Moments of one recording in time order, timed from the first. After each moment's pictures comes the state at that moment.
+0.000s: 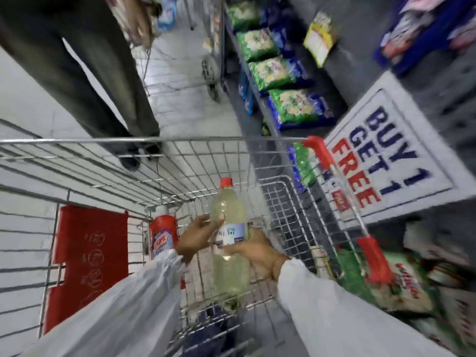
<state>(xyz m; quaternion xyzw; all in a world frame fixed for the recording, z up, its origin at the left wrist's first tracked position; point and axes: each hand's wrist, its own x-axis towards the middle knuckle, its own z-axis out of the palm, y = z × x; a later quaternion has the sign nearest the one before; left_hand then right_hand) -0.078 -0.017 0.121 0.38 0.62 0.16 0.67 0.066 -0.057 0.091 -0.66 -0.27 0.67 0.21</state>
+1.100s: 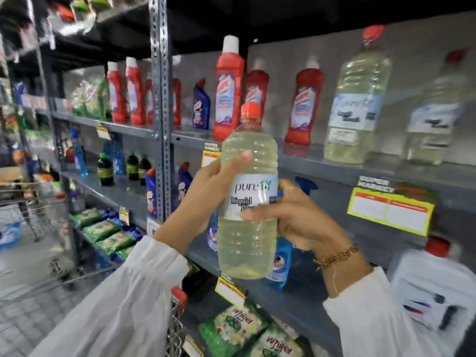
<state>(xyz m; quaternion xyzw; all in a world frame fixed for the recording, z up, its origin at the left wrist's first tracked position) 0.104 -0.343 0.584 0.69 0.06 0.36 0.62 0.199 -0.465 0.580 -0.62 -0.41 0.29 0.60</state>
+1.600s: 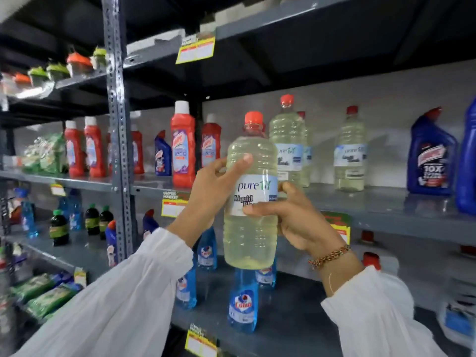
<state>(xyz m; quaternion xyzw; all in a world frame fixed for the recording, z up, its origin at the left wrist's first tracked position) 0.159 -0.399 0.658 0.72 -0.02 0.42 0.56 0.224 -0.534 0.638 -0.59 -0.38 0.15 0.69</state>
